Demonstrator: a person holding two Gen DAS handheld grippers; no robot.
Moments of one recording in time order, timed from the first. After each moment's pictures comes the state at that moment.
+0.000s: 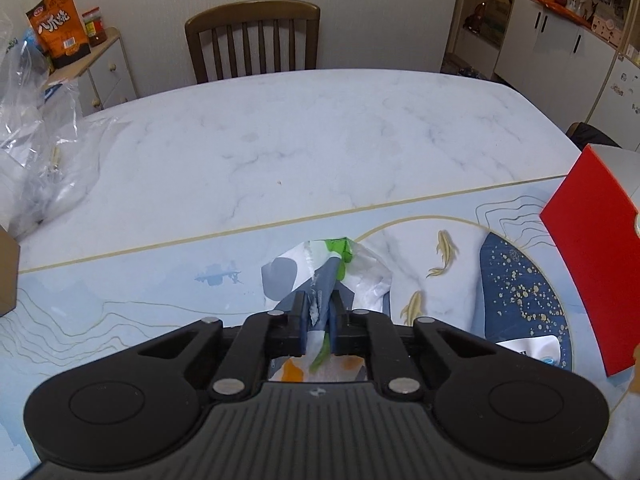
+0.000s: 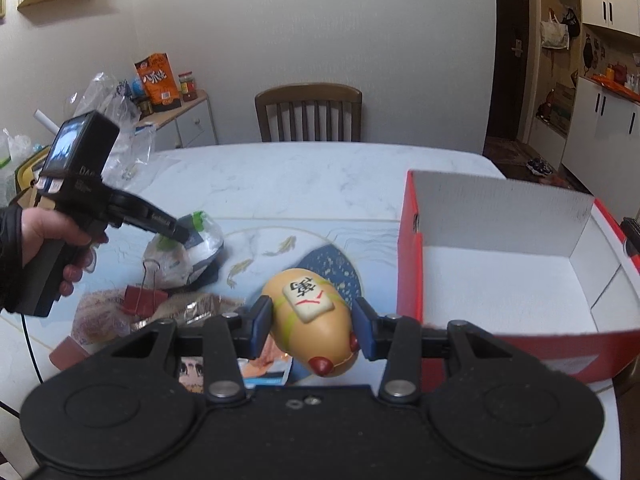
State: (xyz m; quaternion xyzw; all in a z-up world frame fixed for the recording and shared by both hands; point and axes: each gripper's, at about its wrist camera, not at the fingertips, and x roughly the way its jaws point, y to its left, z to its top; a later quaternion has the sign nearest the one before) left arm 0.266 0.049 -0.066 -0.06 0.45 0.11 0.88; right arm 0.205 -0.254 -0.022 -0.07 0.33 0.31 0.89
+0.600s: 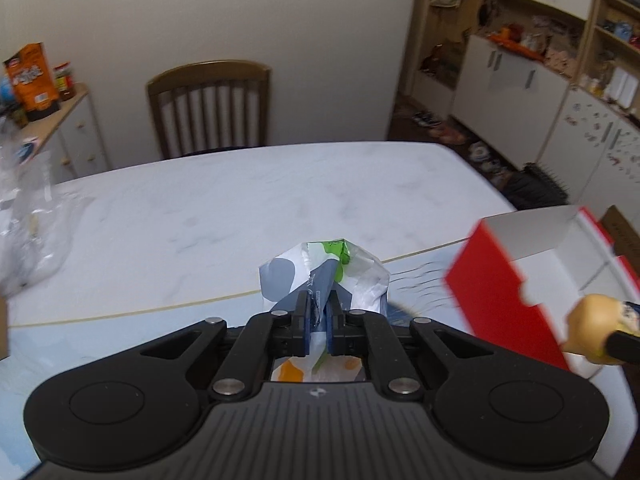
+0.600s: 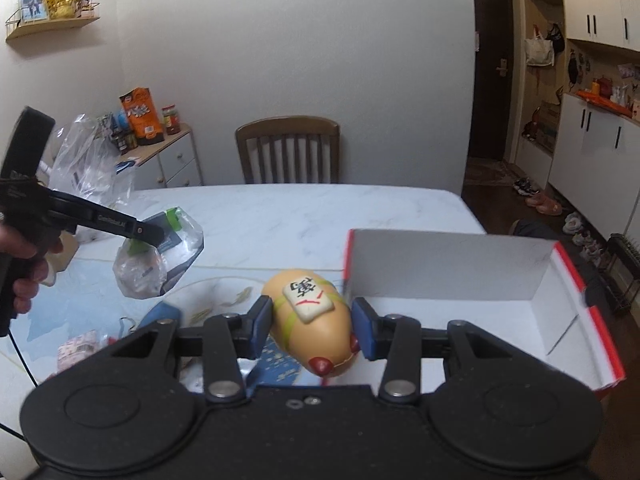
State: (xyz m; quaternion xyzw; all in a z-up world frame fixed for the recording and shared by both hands) left arm 0.274 -0.014 0.019 -0.07 0.38 0.04 0.92; right arm 0.245 -0.301 0.016 -0.05 0.30 0.30 0.91
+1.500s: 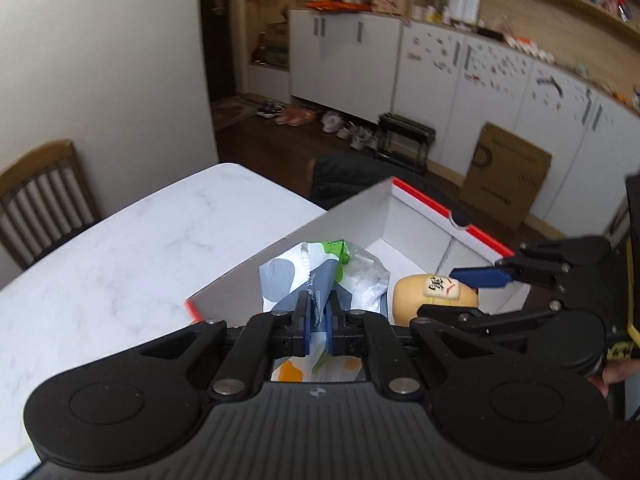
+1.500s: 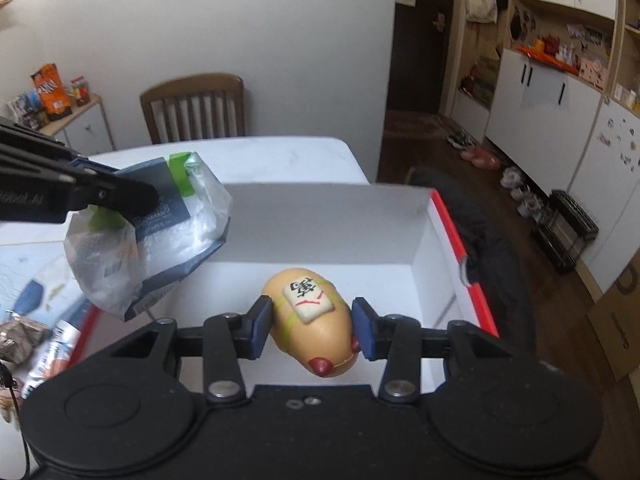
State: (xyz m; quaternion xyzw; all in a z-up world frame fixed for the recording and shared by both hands) left arm 0.368 -0.229 0.026 0.07 0.38 -0.17 0.91; right arm 0.351 -0.385 -0.031 -0.08 0.37 0.20 0.90
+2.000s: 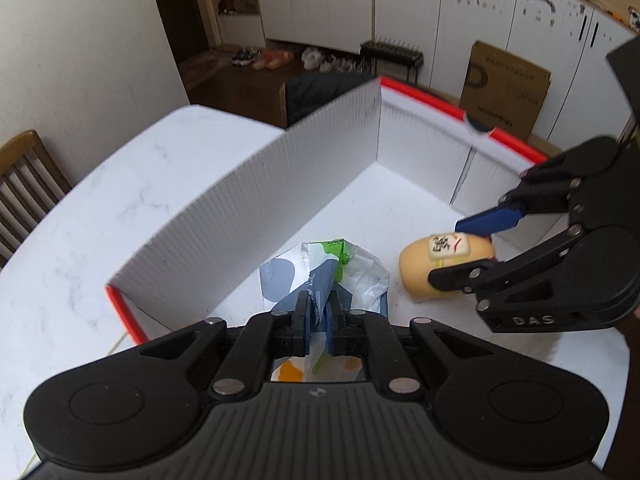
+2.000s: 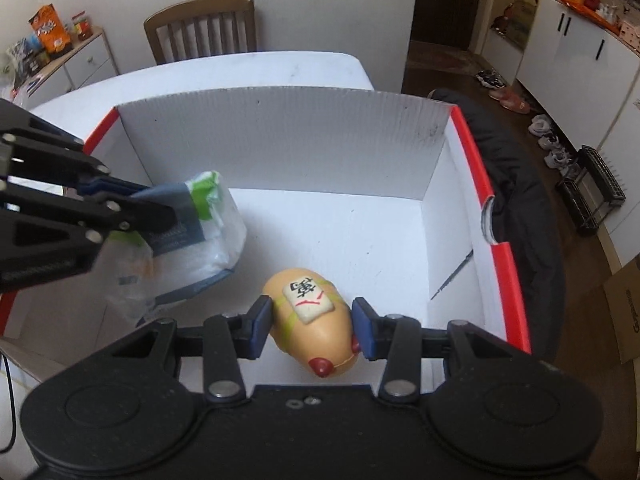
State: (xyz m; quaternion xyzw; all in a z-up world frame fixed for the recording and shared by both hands) left arm 0.407 -0.266 -0.050 0.14 0.46 -0.18 0.86; right arm 0.397 -0.390 -0.074 -0.11 0.47 0.23 0.85
